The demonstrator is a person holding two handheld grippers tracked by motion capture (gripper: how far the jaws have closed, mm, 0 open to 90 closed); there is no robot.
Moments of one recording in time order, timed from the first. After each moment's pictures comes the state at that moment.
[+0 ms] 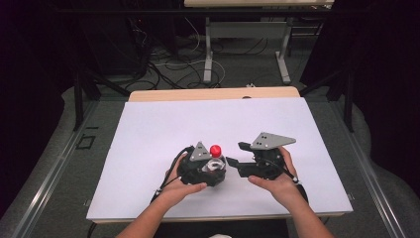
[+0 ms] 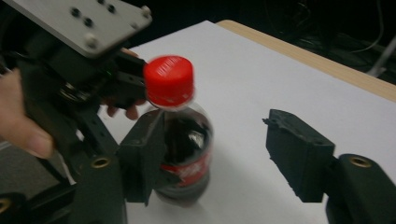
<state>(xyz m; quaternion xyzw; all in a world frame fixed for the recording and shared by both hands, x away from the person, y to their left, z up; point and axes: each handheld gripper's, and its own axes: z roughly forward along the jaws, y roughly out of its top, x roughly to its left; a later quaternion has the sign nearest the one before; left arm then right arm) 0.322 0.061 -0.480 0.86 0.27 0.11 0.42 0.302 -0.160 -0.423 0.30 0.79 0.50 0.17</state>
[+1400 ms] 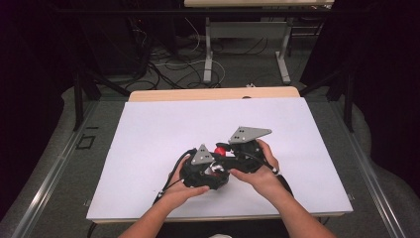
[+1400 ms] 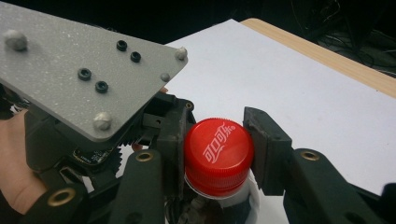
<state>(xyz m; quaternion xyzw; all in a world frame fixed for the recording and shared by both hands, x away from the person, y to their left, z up) 0.316 0.056 -0.481 0.86 0.24 0.11 0.44 0.316 -0.119 -0.416 0.28 0.82 0.49 0.14</state>
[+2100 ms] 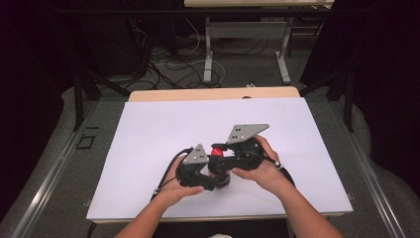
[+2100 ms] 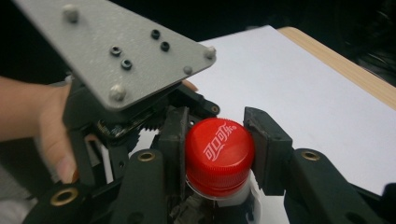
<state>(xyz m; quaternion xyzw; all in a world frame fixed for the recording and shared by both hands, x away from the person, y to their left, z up) 0.319 0.069 -0.478 0.86 0.20 0.06 0.47 0.323 -0.119 -0.407 0.18 0.84 0.50 0.11</state>
